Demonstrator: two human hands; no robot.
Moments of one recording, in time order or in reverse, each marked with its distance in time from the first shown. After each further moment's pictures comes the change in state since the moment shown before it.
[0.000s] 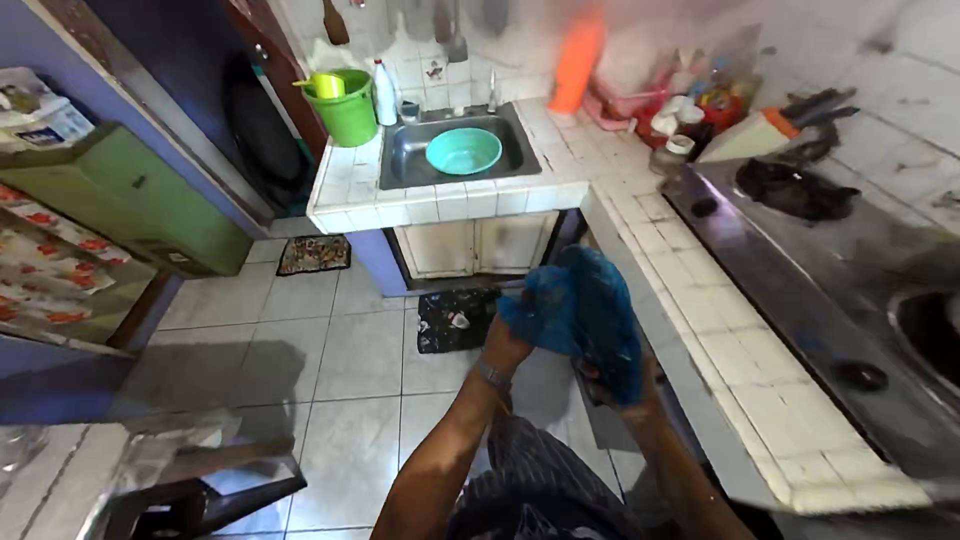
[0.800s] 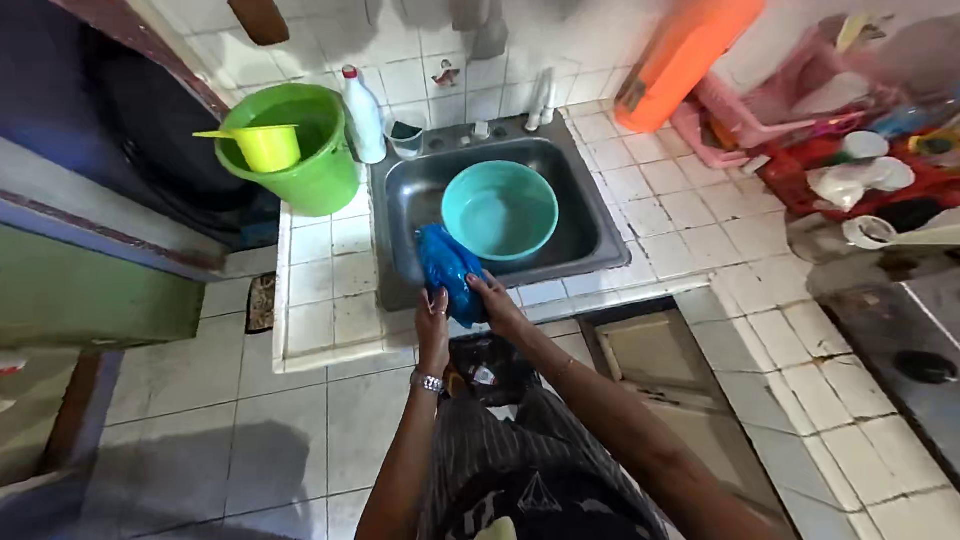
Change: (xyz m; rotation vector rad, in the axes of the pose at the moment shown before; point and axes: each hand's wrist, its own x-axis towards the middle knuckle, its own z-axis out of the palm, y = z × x) left_hand 0.482 0.308 -0.140 0.638 0.445 0.144; right_hand 0.664 0.027 0.220 -0.433 0.146 0.123
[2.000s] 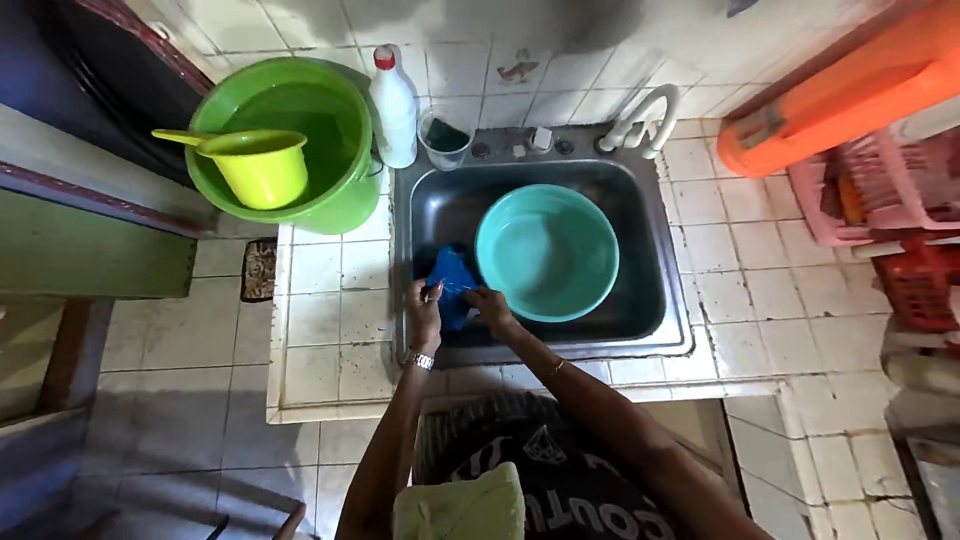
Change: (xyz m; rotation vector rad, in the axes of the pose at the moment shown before) left_hand 0.204 0.011 -0.007 0.078 0.176 -0.002; right_hand 0.184 -0.016 0.031 -0.597 0.015 0.311
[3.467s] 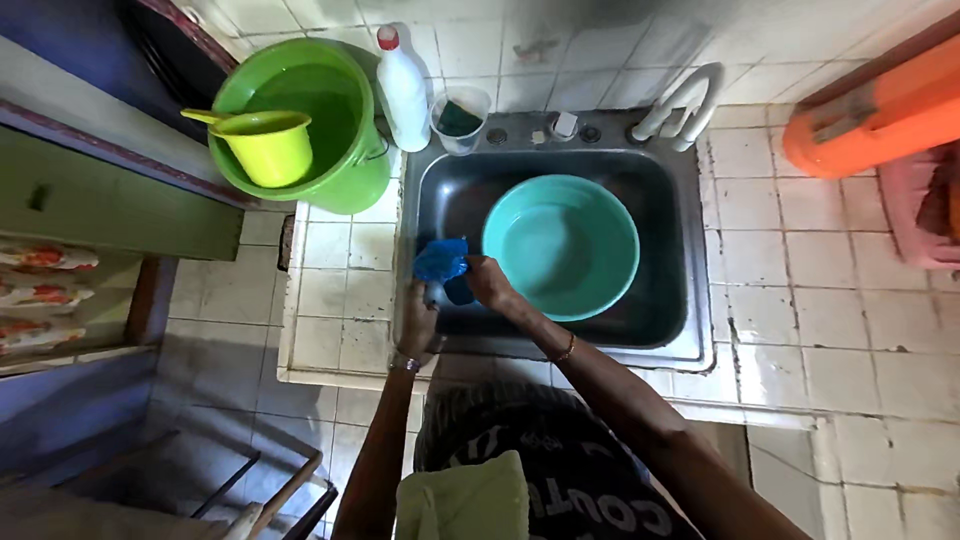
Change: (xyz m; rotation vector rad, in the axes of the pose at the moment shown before) left_hand -0.023 -0.004 -0.023 0.714 -0.190 0.080; right_hand -0.014 -0.069 -0.030 -0.445 -0.217 -0.339
